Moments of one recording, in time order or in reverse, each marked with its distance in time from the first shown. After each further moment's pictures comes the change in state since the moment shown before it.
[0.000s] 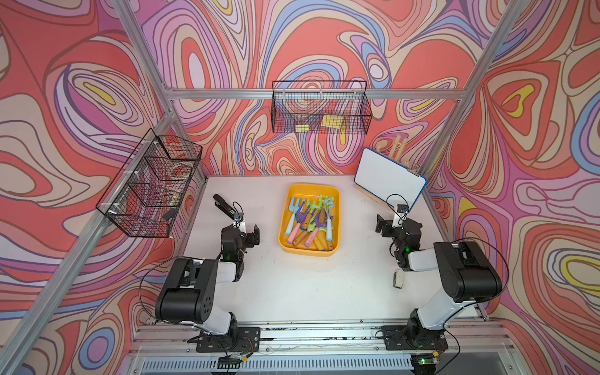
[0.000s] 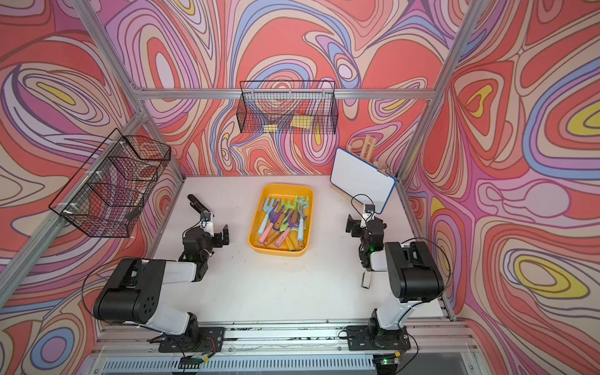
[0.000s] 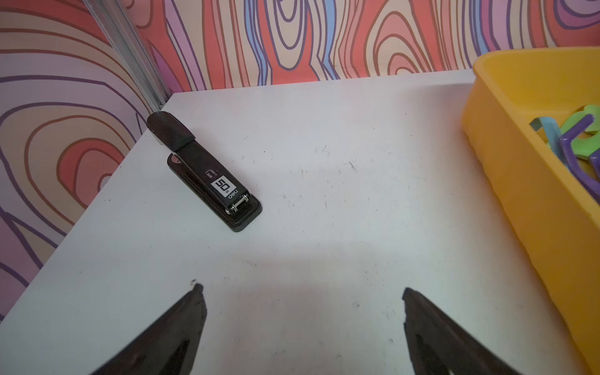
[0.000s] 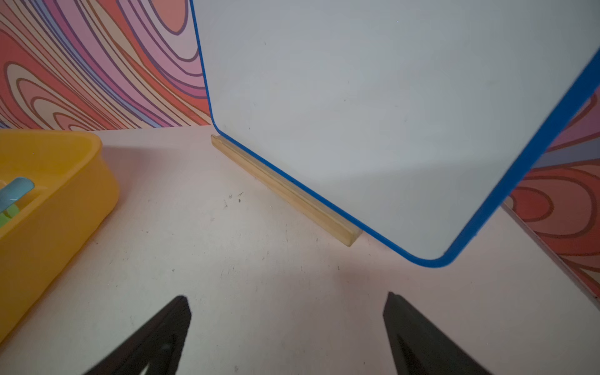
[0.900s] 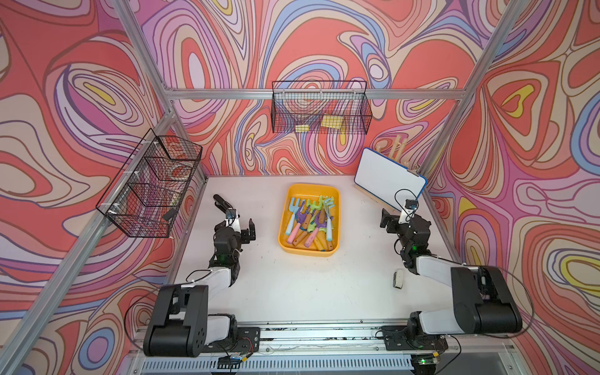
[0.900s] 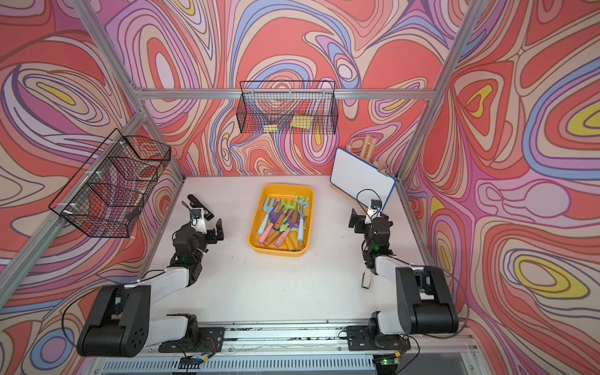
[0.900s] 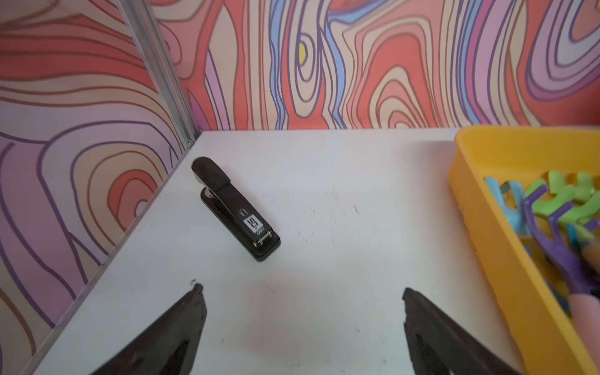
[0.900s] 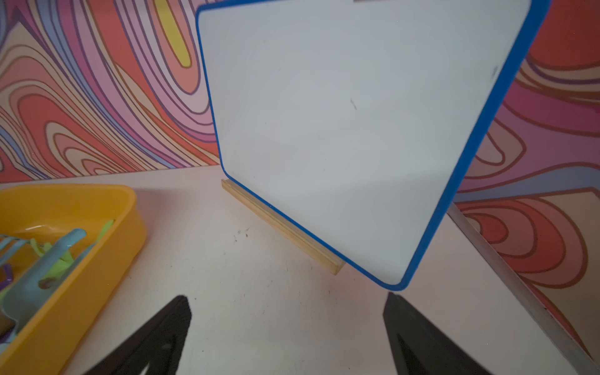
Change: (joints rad) left arm 0.023 -0.290 -0.003 -0.135 -0.020 -0.051; right arm 0.000 -0.337 0.008 -0.237 0.000 0.041
